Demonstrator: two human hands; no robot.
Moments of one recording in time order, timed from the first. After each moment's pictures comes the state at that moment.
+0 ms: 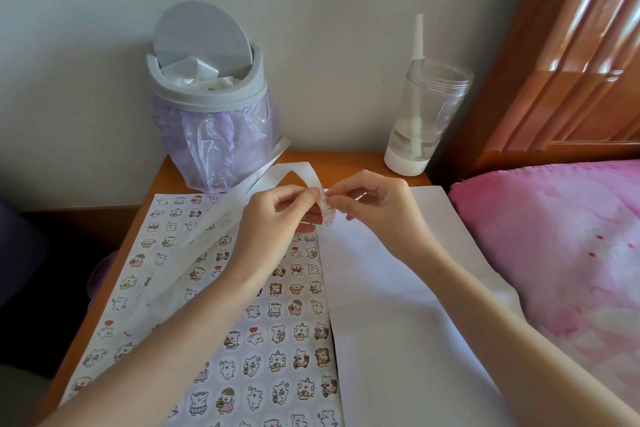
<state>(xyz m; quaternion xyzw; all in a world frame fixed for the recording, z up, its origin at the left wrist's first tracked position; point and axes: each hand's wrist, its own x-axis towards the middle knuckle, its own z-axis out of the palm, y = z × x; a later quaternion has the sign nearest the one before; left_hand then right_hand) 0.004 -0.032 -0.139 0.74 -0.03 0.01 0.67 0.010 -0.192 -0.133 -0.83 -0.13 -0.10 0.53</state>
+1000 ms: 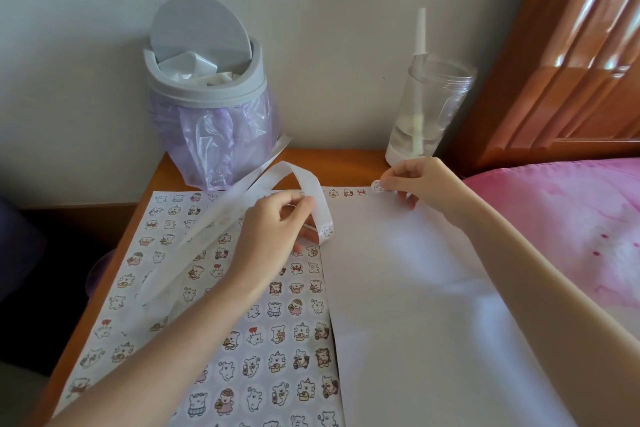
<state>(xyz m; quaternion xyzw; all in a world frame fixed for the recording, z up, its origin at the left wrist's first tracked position) 0.007 -0.030 -0.157 0.82 -0.03 0.02 0.58 0.058 -0.263 -0.132 -0.88 0.01 0.01 0.47</state>
